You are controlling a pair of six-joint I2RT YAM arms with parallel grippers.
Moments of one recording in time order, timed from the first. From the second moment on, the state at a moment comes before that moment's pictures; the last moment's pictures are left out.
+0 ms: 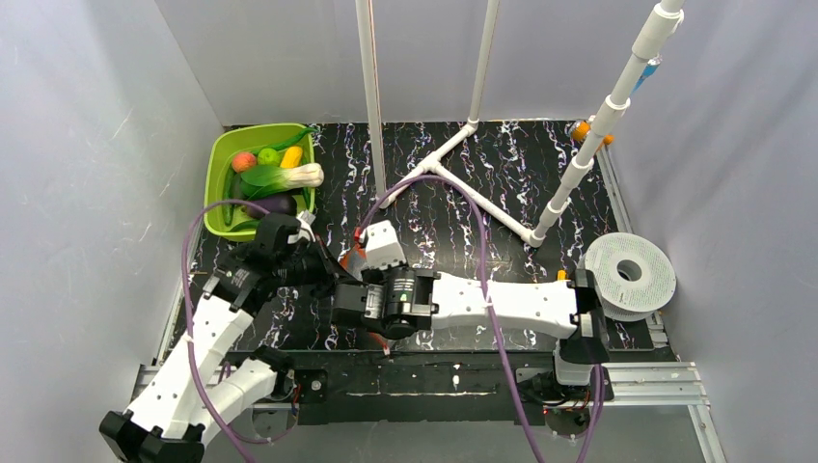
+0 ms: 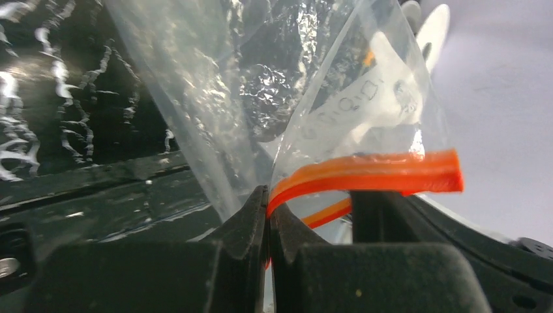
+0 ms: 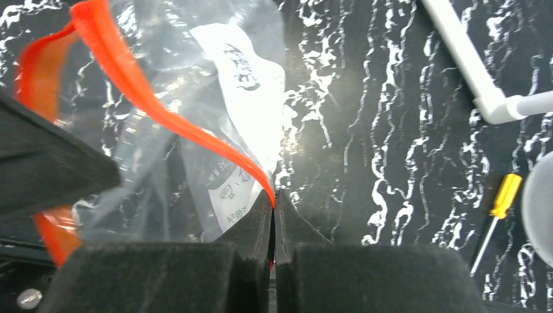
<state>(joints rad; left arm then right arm) -0.43 0.80 0.86 -0.88 0.42 -0.99 1.51 1.81 1.79 -1.26 0.92 1.01</state>
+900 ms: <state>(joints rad) -0.78 1.31 1.32 -0.90 0.07 -0.80 1.31 1.03 1.24 -0.88 0.77 0.44</state>
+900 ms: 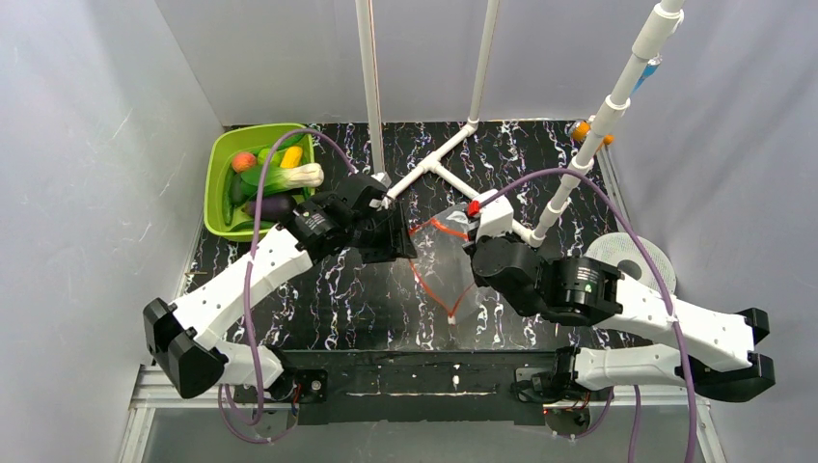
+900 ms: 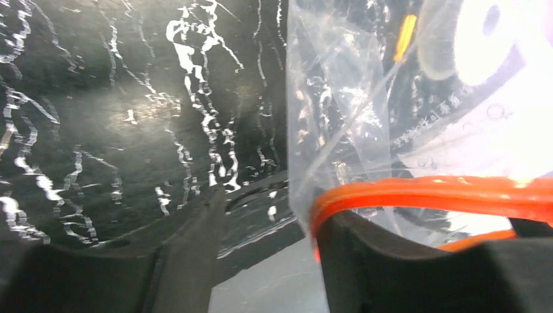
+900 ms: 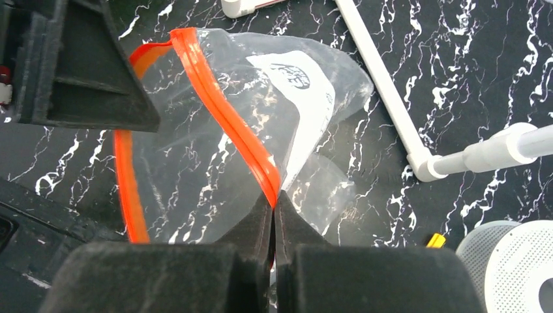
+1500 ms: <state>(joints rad) -0.78 0.69 1.18 -1.03 -0.02 -0.92 1.31 1.10 1.17 -0.88 0.65 0.37</state>
